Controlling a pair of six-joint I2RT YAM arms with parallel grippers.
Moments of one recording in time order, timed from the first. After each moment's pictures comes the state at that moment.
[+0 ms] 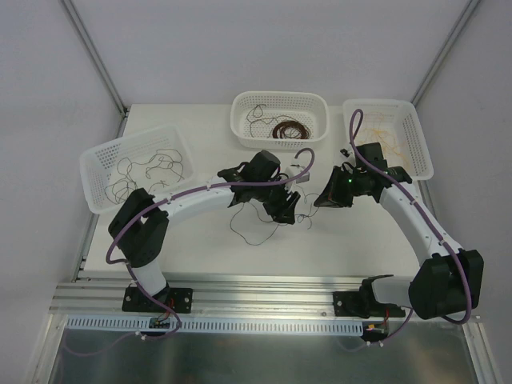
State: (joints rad) left arm -0.84 1.72 1.25 -0.31 0.52 -0.01; right arm 0.23 1.28 1.04 -0.81 -0.49 0.51
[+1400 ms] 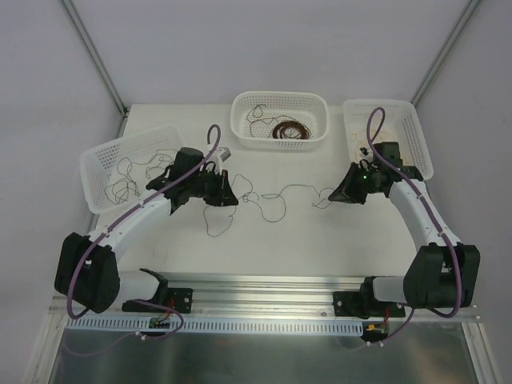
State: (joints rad) left arm -0.42 1.27 0.88 -0.34 0.54 -0.29; right arm 0.03 1.32 1.03 -0.79 -0.49 0.48
